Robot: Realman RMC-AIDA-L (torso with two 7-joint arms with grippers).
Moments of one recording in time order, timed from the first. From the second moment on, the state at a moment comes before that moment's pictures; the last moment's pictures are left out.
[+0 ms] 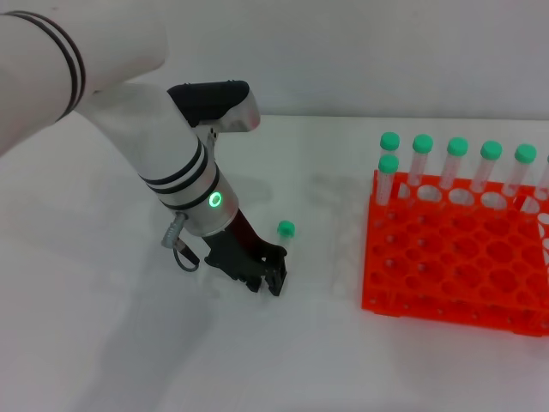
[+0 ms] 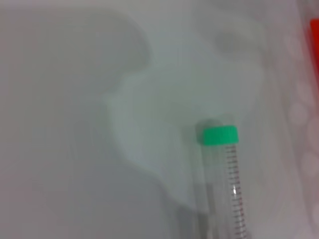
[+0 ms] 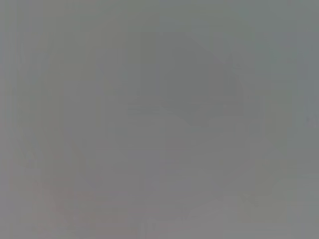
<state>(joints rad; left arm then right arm) -1.36 -2.08 2.85 -0.18 0.75 1.12 -2.72 0.40 2.02 -0.48 -0.04 2.36 1.26 -2.77</state>
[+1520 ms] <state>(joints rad) -0.87 -2.08 2.84 -0.19 -0.81 1.20 -1.37 0.39 2.02 -0.44 -0.04 2.36 1.26 -2.73</state>
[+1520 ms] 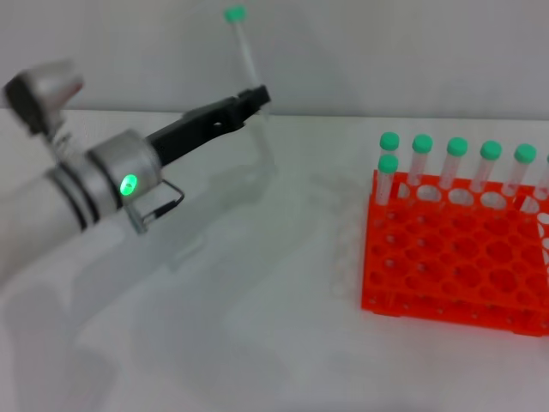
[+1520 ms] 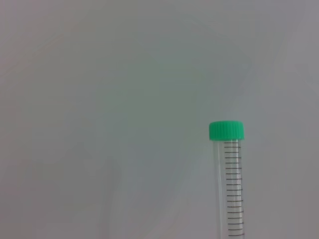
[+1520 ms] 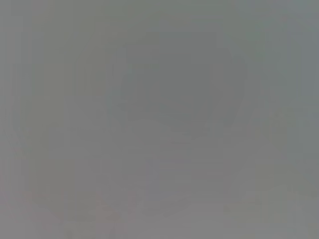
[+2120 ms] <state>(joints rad) -0.71 -2.10 2.84 0.43 -0.84 1.12 -0.14 0.29 1.94 -0.66 -0.35 2.10 1.38 -2.14</state>
